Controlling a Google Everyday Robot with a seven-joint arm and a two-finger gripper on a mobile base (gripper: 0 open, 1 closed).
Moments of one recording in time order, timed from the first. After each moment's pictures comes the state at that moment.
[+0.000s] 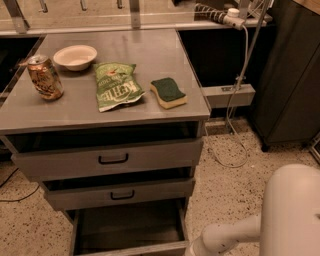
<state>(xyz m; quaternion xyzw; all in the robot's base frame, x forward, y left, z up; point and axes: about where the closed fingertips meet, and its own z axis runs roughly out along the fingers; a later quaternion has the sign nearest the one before) 0.348 -0.093 0.250 -0.40 0.88 0.23 0.05</state>
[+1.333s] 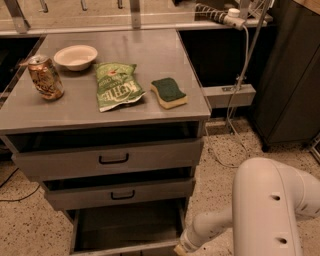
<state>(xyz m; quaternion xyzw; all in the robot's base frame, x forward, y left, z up) 0.417 -0.090 0.203 -0.42 0.88 0.19 0.07</state>
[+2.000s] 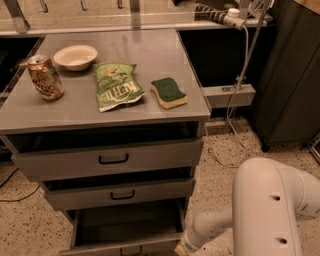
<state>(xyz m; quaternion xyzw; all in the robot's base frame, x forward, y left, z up) 0.417 -0.090 0.203 -0.42 0.88 0.19 0.07</state>
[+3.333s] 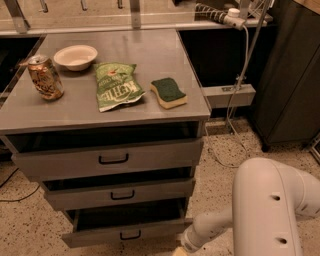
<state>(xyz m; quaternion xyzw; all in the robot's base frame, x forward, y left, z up) 0.417 -0.090 0.203 -0.42 0.88 0.19 0.07</state>
